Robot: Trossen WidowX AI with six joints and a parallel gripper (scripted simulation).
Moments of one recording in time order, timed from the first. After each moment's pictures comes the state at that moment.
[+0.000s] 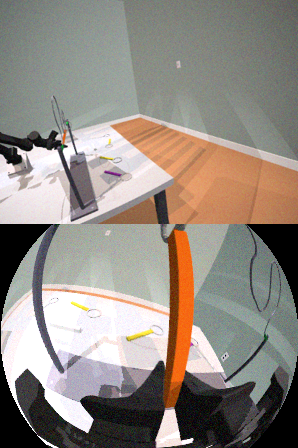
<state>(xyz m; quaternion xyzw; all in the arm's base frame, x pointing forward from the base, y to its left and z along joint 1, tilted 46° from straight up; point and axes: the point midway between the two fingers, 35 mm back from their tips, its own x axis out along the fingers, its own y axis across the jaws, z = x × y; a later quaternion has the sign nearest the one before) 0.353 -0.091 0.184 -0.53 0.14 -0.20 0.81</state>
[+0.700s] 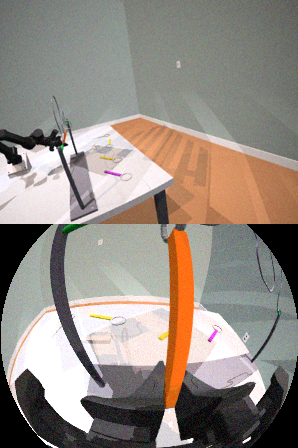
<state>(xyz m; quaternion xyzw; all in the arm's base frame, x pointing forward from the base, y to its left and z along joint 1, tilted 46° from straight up) 0.356 -0.058 0.136 -0.41 0.16 -0.18 0.88</state>
